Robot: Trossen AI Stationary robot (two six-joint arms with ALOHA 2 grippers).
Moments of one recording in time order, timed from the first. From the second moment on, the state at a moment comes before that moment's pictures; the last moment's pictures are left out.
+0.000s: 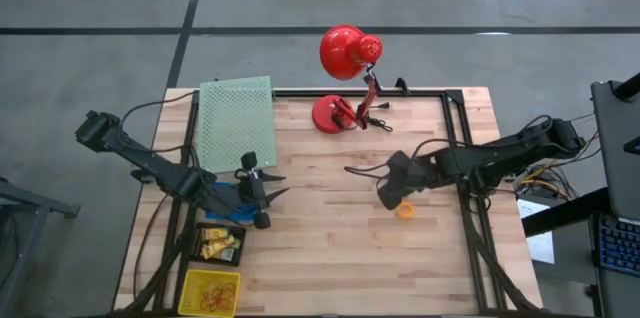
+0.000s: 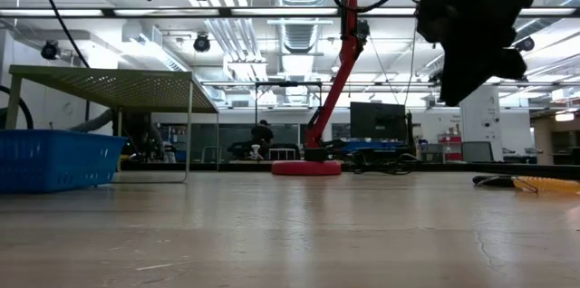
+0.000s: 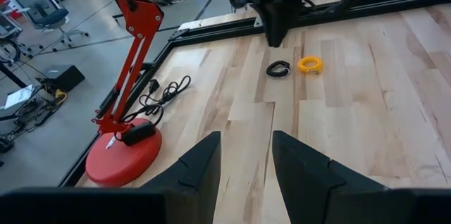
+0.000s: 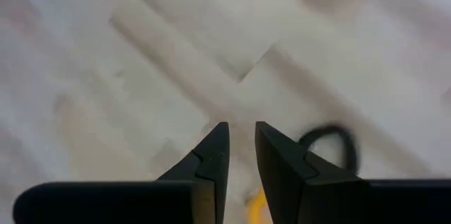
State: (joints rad) left arm -0.48 1.14 0.72 -0.09 -0.75 -0.05; right arm 0.19 1.25 0.83 -0.73 0.22 1.07
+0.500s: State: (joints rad) left arm -0.48 1.14 0.72 -0.10 -0.75 -0.05; right arm 0.20 1.33 0.80 -0.88 0.16 1.30
